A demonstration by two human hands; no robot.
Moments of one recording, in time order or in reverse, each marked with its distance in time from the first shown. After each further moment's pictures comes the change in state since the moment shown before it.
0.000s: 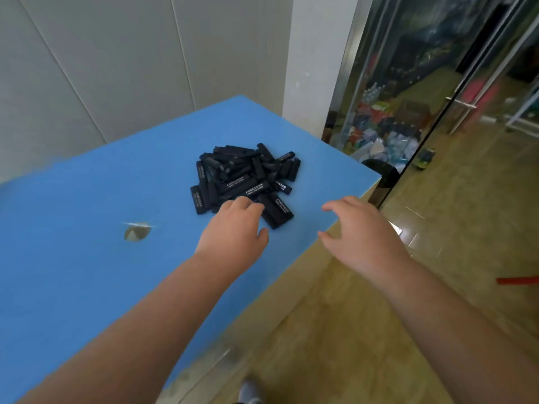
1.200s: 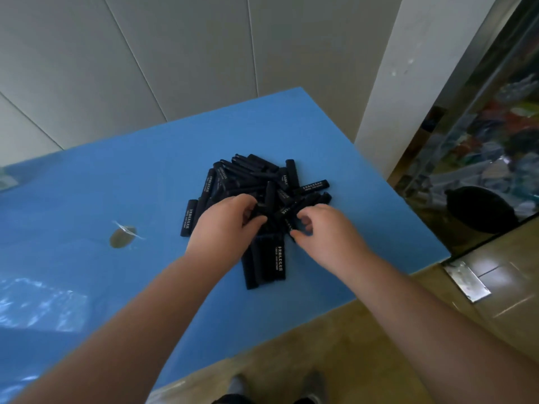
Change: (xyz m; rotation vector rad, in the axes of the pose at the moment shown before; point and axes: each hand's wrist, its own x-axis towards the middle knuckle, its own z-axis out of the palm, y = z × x) left_hand 0.121 0.012 0.016 -0.212 0.226 -0.491; right_hand 0.205 0.032 0.065 0.292 -0.286 -0.357
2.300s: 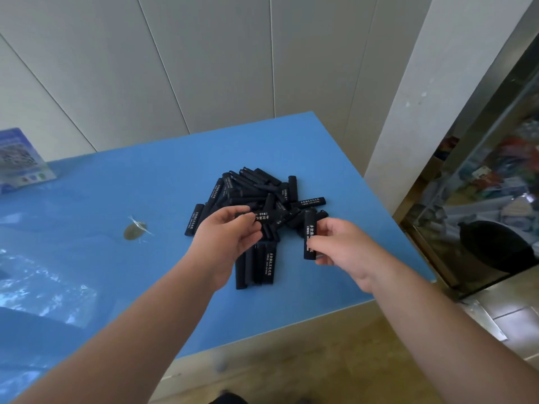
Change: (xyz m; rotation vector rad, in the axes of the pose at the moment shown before) left_hand -0.024 0.036 -0.001 -1.292 0.097 -0.644; right_hand -0.019 0.023 -0.047 0.737 -0.267 0.249
